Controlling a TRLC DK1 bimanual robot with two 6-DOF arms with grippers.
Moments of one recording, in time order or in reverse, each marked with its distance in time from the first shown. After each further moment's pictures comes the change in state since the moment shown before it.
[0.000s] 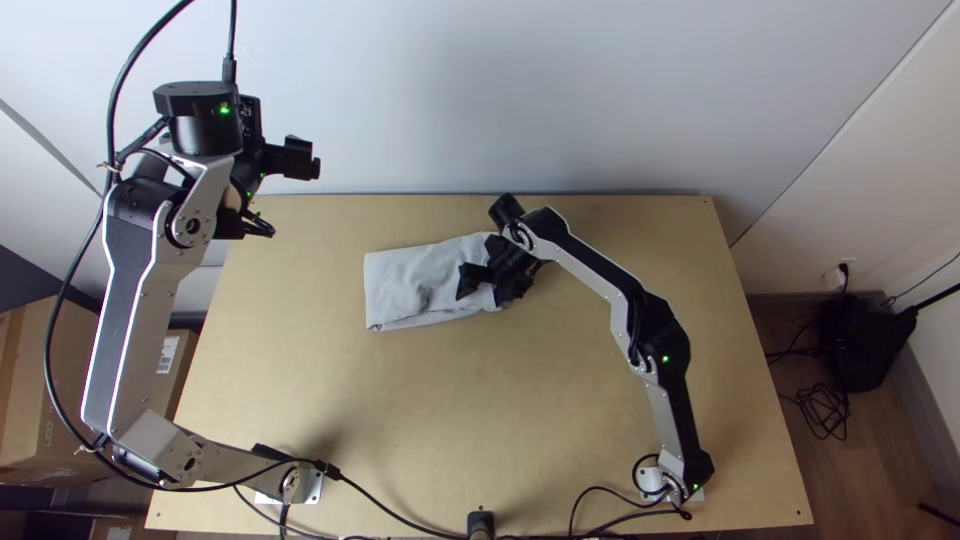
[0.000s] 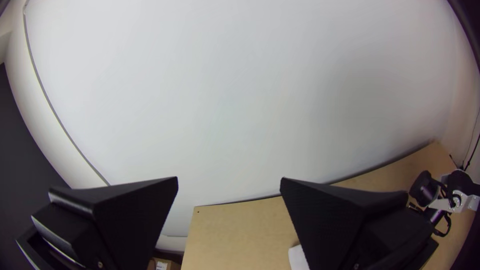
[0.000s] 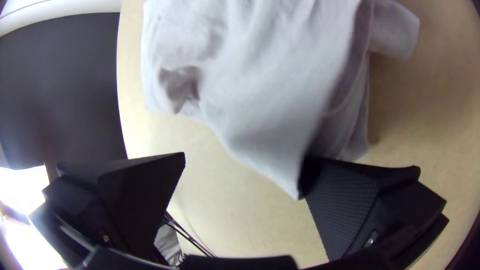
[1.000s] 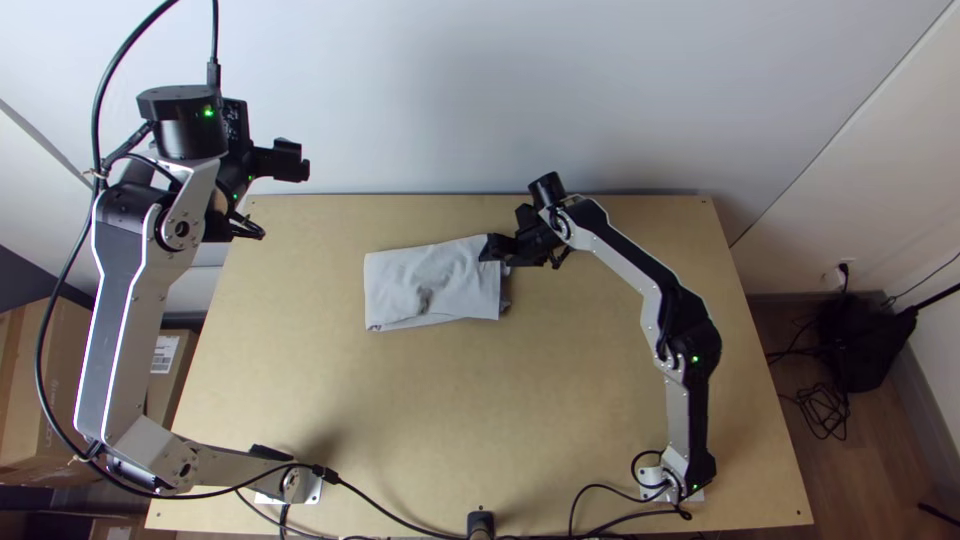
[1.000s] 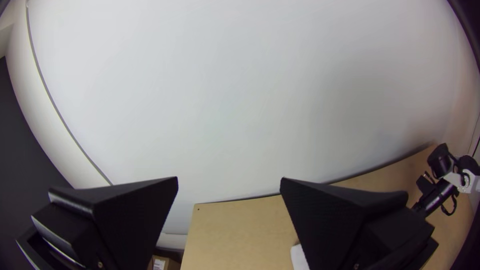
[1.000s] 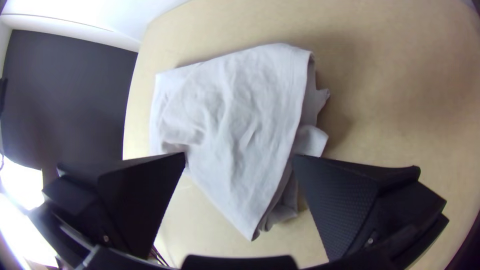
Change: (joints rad) left arm 0.044 -0.034 -0.048 0.023 0.040 0.001; right arm -0.141 -0.080 -0.103 0.303 0.060 -0.052
